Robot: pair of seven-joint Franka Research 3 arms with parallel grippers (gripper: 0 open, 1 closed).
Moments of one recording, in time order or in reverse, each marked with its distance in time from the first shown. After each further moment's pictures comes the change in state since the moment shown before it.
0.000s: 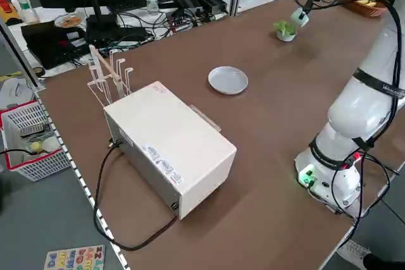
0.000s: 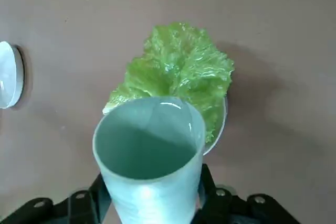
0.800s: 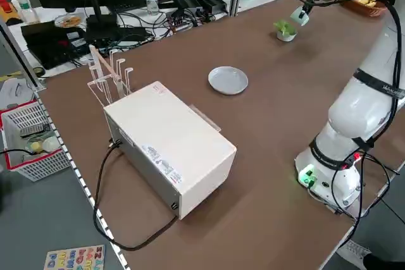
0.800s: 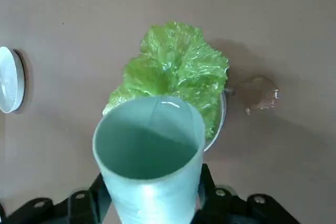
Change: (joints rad) left arm 0.004 -0.004 -0.025 0.028 0.038 0.004 -0.014; right arm 0.000 0.005 -0.006 0.013 -0.017 -0.024 0.032
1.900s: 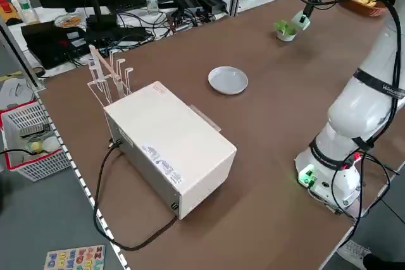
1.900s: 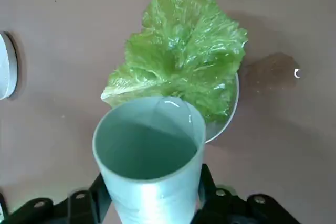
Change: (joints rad) left arm -0.006 0.000 -0.005 0.001 0.000 0.003 0.001; right arm 0.019 0.012 0.004 0.006 -0.018 -0.035 0.043
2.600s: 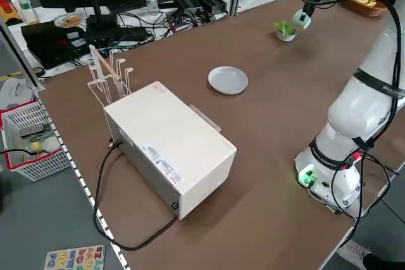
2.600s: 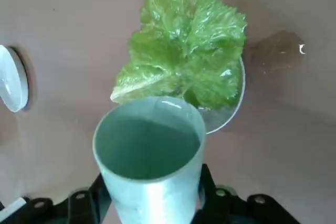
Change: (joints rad) left arm 0.002 0.000 -0.001 0.002 0.000 0.000 0.004; right arm -0.005 0.000 -0.004 0.035 0.000 -0.074 0.147
